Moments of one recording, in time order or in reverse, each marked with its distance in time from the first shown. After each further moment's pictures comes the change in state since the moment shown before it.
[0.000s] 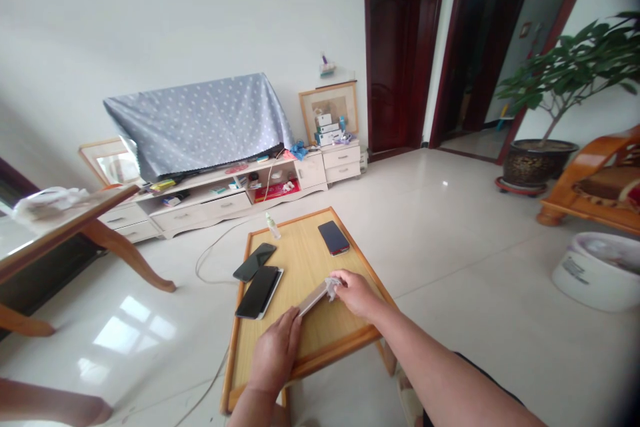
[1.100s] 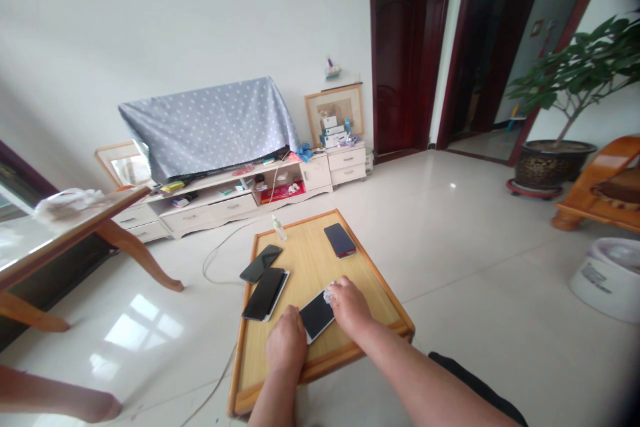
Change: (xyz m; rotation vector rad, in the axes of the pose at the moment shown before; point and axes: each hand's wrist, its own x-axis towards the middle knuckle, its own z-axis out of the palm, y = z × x) left_hand 0.025 0.009 0.016 0.176 -0.081 -0.406; right_hand -0.003 -0.004 0.044 -0.546 0.090 -0.193
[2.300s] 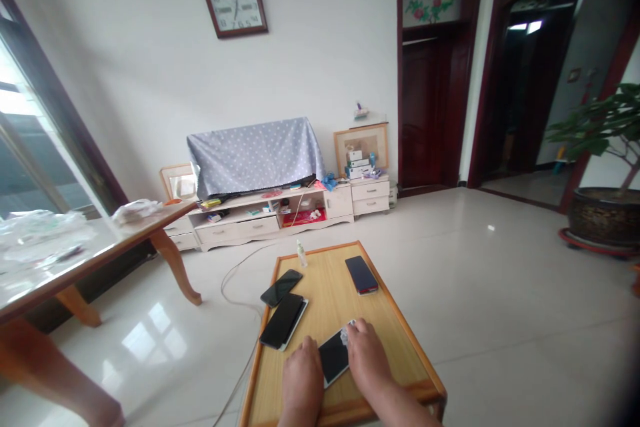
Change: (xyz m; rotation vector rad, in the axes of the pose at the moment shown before) left_hand -0.006 -0.009 -0.001 0.025 0.095 0.039; right_hand -0.014 -0.023 0.010 -0.106 0.074 -0.020
